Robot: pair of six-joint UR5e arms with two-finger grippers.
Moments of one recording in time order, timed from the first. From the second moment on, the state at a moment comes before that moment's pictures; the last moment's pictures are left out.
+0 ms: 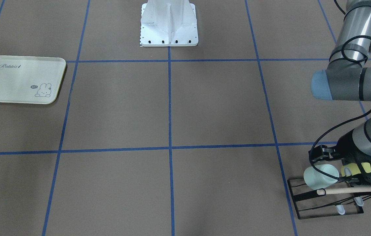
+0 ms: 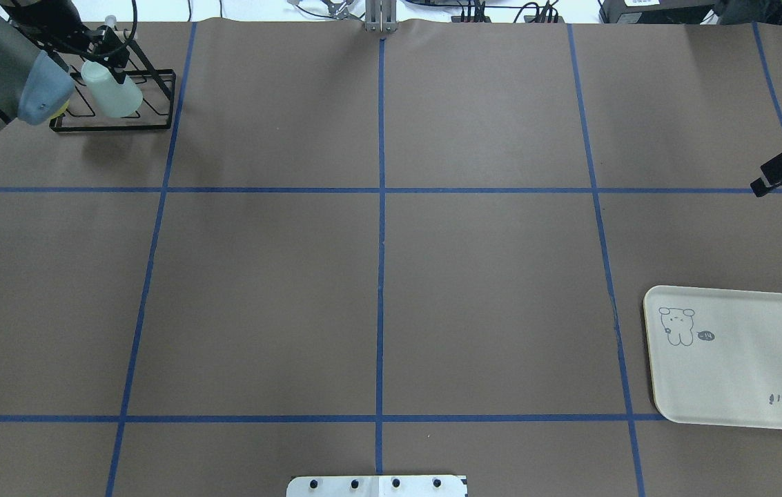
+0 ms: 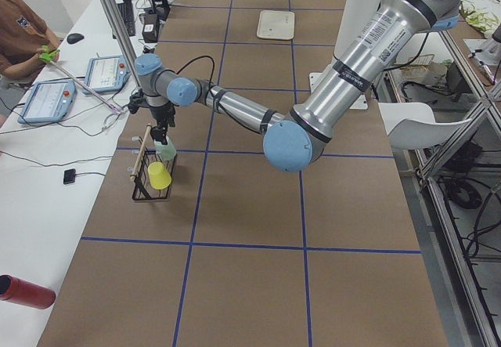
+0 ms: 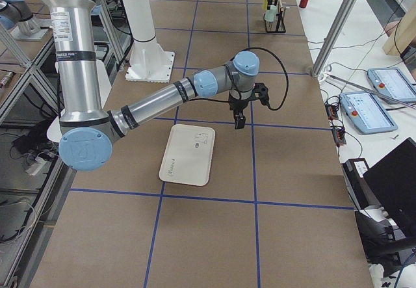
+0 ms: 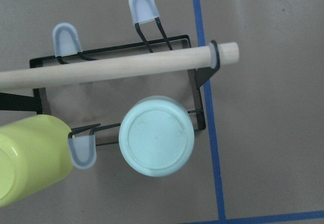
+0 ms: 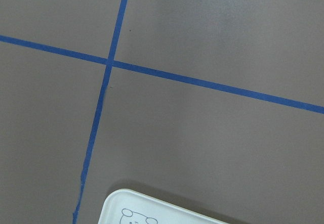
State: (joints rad) left arm -1.16 -2.25 -1.25 -1.61 -2.22 -0.47; right arm 1.24 -1.49 1.97 -1.72 2.37 0.24
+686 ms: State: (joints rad) left arm -1.16 -2.31 -1.12 -1.65 -2.22 -0.49; right arm 1.23 -1.49 1.97 -1.72 2.37 0.24
